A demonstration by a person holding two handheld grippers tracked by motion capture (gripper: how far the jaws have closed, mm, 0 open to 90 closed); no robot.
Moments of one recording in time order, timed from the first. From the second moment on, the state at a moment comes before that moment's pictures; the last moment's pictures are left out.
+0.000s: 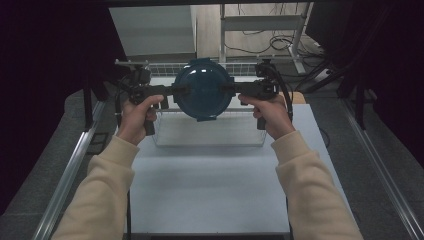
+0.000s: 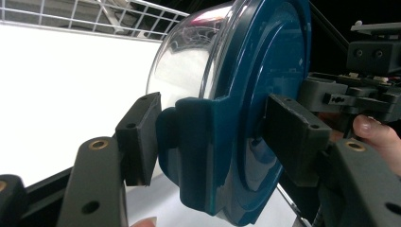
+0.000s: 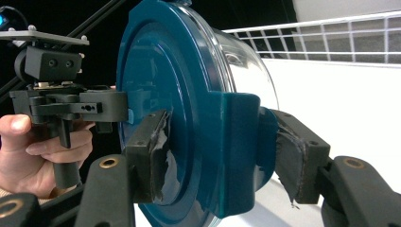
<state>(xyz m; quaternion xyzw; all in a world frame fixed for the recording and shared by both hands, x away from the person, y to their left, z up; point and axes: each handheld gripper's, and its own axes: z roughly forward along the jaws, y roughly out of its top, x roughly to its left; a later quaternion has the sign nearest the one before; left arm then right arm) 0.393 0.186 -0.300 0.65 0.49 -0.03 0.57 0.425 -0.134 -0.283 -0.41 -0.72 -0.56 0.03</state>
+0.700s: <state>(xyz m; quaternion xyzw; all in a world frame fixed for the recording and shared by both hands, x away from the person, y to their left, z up) 0.450 0.182 -0.324 0.62 0.54 -0.07 0.57 0.477 -0.135 -0.306 -0.47 -0.70 -0.54 0.06</state>
